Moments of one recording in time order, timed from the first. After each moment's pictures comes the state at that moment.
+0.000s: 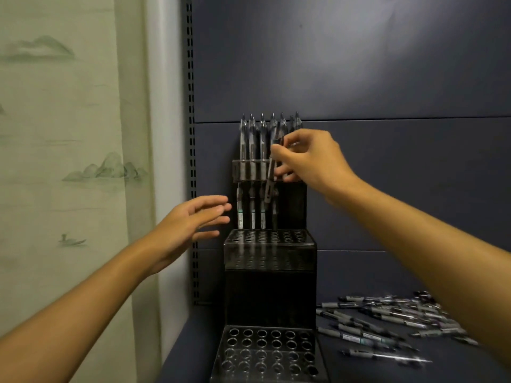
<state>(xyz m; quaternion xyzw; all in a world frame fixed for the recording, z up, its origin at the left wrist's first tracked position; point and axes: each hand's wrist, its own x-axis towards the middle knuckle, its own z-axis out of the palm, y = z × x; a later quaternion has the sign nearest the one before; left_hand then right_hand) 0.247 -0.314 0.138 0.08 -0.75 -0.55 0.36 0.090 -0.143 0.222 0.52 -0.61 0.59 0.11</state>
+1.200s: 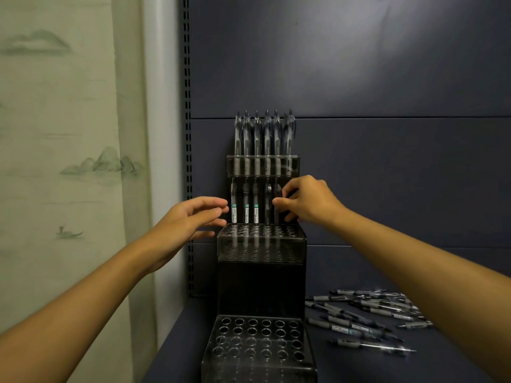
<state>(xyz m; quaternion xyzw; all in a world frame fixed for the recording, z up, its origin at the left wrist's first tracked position) 0.244 -0.301 0.128 0.10 -0.78 -0.50 0.37 0.047 -0.144 0.170 0.50 -0.75 0.41 0.11</state>
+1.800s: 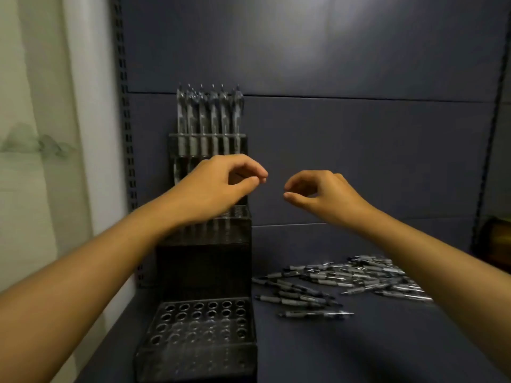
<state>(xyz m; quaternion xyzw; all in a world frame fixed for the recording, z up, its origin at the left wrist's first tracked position) 0.188 -0.212 0.174 -0.02 -0.91 -0.23 0.33 0.016 -0.054 0.152 0.52 -0.76 0.35 0.19</state>
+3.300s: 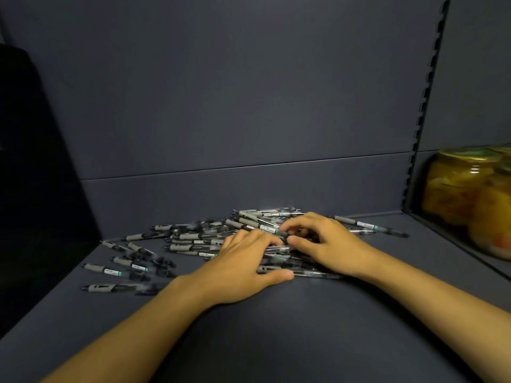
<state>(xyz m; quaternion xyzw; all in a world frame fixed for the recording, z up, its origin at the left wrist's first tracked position) -0.097 0.011 -0.039 0.06 -0.99 -0.12 0.07 -0.240 0.162 -0.035 0.54 -0.77 0.35 -0.01</state>
